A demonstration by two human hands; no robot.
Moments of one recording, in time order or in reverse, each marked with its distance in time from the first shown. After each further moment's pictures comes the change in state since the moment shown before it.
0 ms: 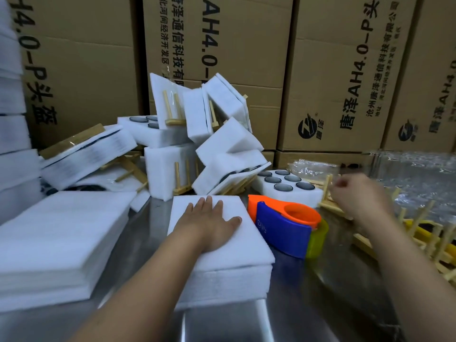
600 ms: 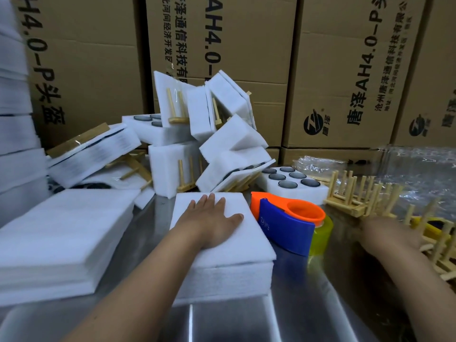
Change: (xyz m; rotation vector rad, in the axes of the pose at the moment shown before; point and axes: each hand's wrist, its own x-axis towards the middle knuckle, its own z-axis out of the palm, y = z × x) left_hand -0.004 0.001 -0.004 -0.014 -0.018 0.005; right_hand -0.013 0.054 0.031 -0.582 -0.247 0.106
